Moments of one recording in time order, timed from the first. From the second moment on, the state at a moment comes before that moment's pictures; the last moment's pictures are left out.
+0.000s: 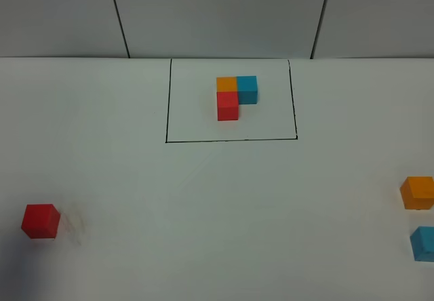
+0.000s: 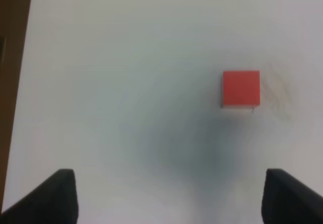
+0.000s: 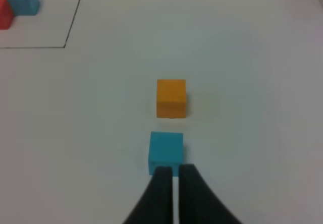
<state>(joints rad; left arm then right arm) 0.03 0.92 -0.94 0.18 1.12 -0.06 0.07 -0.01 -0.50 -0.08 1.07 0.10</state>
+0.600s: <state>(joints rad) 0.03 1.17 -0.88 0.12 0.99 -0.14 0.07 -0.01 -0.50 -0.08 1.07 0.10</state>
